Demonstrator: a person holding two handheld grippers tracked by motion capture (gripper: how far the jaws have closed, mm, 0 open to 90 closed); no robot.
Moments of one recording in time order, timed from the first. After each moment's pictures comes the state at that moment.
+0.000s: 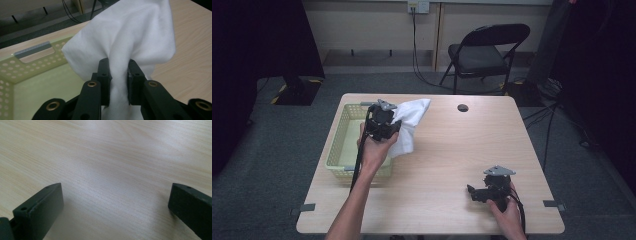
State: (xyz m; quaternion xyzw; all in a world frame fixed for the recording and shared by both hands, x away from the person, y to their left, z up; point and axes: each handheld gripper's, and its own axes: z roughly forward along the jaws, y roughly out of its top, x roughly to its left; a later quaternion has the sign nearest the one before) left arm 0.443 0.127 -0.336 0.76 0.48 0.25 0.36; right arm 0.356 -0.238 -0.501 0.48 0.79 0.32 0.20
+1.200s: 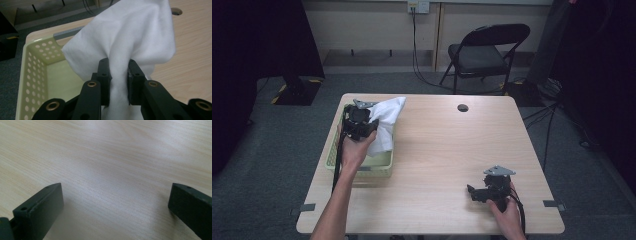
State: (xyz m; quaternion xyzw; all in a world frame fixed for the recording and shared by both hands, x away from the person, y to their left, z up) left arm 0.446 0.185 -0.345 0.74 0.52 0.26 0.33; right arm 0.356 -0.238 -0.501 0.48 0.79 0.32 0.20
